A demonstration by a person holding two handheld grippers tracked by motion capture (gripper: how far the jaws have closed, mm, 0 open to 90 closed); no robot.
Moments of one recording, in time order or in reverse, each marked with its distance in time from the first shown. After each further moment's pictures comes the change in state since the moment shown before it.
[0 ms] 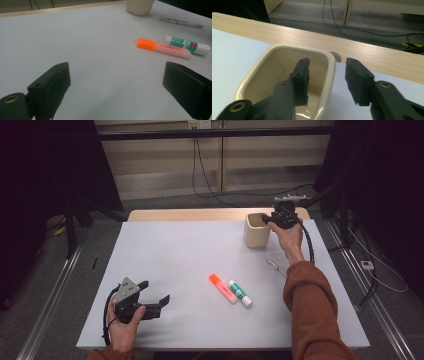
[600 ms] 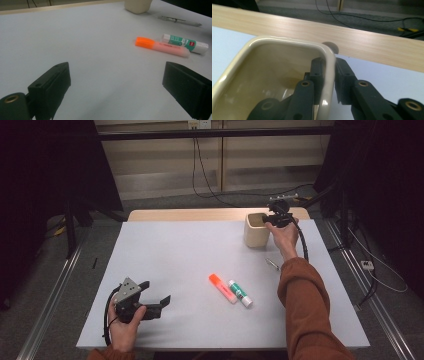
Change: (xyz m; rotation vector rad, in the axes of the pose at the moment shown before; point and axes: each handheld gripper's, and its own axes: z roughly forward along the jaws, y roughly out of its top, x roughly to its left) left arm 0.000 0.000 0.002 0.009 -0.013 -0.005; right arm 0.005 0.003 0.021 0.106 -0.080 0.002
